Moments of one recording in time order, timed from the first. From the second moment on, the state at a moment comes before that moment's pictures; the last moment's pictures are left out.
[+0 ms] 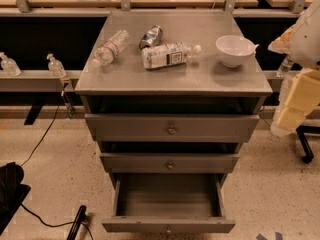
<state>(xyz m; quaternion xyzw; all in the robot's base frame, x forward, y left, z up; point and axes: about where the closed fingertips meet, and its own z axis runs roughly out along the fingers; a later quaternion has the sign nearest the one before) 0.438 -0.215 0.981 -0.60 0.78 -0.04 0.17</state>
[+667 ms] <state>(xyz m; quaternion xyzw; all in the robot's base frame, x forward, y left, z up) 0.469 -0.218 0.979 -0.62 0.76 -0.05 0.17</state>
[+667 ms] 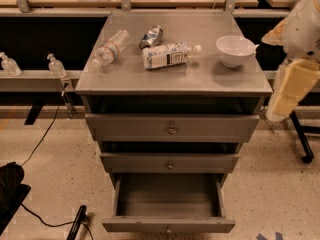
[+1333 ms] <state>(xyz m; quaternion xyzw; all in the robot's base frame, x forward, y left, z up) 0.616 -0.205 0.960 -0.70 0.68 -0.07 0.19</state>
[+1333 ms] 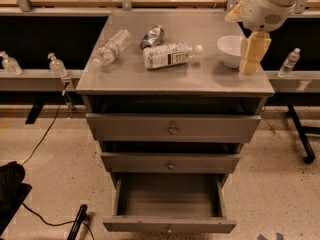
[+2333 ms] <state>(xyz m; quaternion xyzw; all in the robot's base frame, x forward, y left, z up) 0.726 -0.108 0.905 -0.75 0.62 0.00 0.21</state>
